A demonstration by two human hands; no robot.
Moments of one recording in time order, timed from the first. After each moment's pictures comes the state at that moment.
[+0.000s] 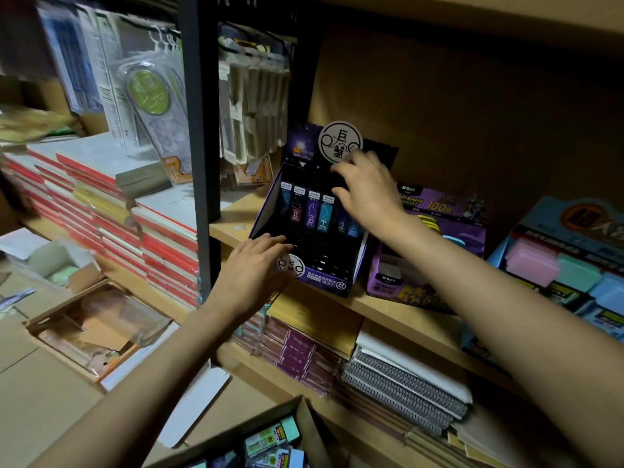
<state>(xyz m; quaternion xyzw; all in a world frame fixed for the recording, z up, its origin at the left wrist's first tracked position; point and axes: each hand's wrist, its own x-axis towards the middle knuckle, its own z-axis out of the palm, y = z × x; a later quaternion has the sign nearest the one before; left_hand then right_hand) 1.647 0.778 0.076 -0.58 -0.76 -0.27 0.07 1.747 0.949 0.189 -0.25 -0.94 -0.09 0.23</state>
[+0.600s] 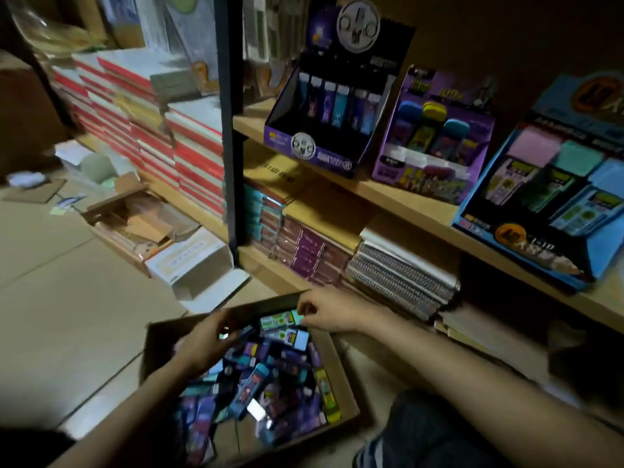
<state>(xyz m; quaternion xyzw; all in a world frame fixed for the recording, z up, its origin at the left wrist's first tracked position) 1.755 0.604 -0.121 -0.36 -0.84 -0.32 -0.26 1.886 0.792 -0.018 -0.14 -0.95 0.20 -0.19</state>
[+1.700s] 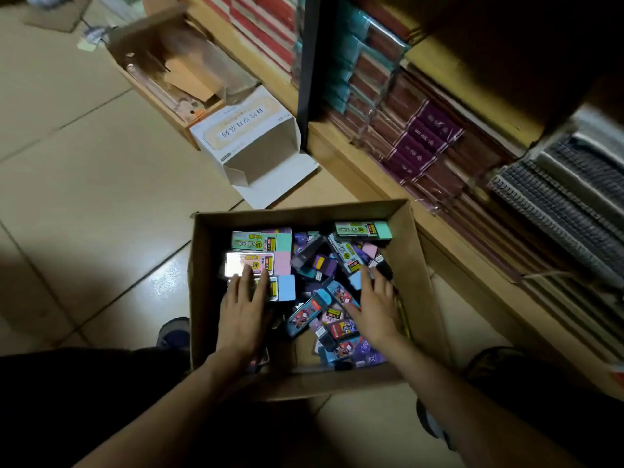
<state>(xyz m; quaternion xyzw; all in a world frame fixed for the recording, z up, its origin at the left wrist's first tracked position) 1.782 0.540 -0.311 -0.28 -0.93 -0.07 -0.23 1.900 0.744 -0.297 -0.34 -0.91 0.18 -0.18</state>
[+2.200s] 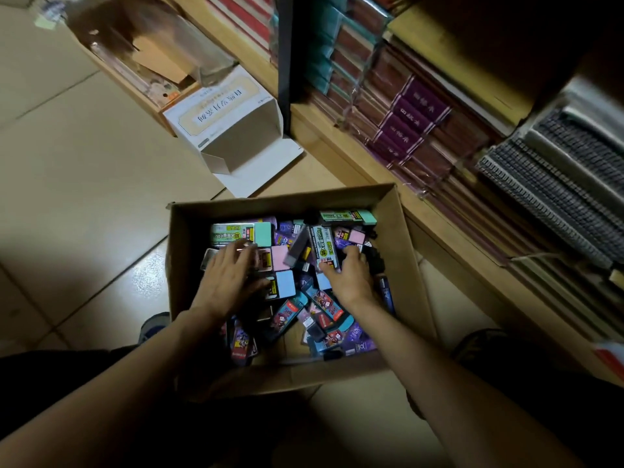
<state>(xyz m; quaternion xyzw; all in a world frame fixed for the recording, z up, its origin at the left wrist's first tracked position) 1.737 0.557 -0.296 -0.37 -0.90 -0.11 -0.21 1.857 0.741 -0.287 -0.47 -0.78 0.40 -0.09</state>
